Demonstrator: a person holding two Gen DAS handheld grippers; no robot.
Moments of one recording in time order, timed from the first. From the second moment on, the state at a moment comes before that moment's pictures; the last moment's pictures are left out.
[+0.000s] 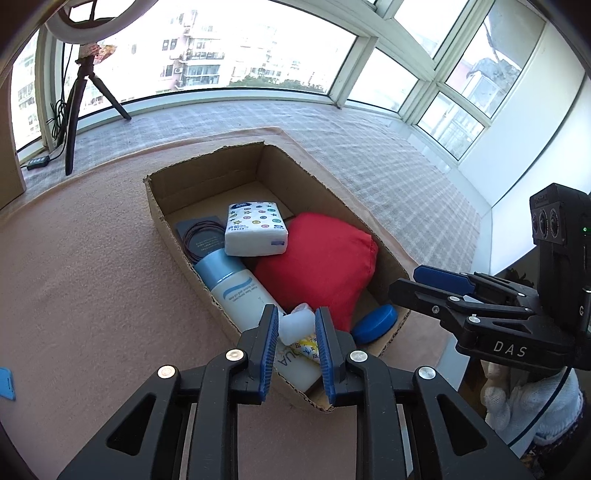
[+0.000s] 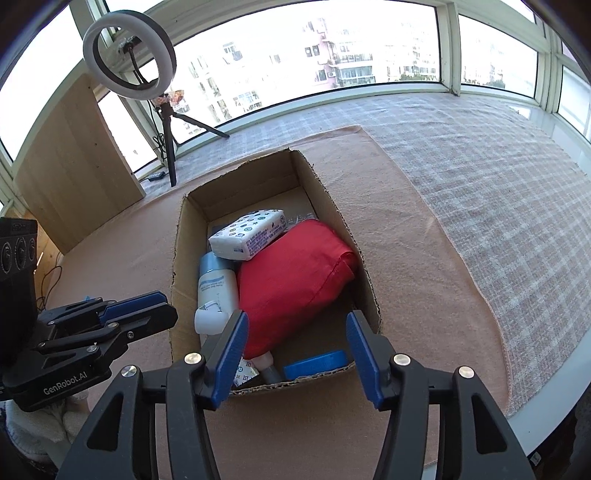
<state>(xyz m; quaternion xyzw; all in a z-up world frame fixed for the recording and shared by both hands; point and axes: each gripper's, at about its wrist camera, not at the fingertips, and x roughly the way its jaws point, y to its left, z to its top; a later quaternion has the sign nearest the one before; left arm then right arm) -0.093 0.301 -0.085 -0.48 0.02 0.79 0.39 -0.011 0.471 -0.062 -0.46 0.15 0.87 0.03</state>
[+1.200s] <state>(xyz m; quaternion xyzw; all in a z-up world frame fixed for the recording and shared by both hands) -0.089 0.005 -0.112 -0.51 -0.04 0.84 0.17 -0.093 0.225 -0.073 -0.48 0.06 0.86 -0.18</state>
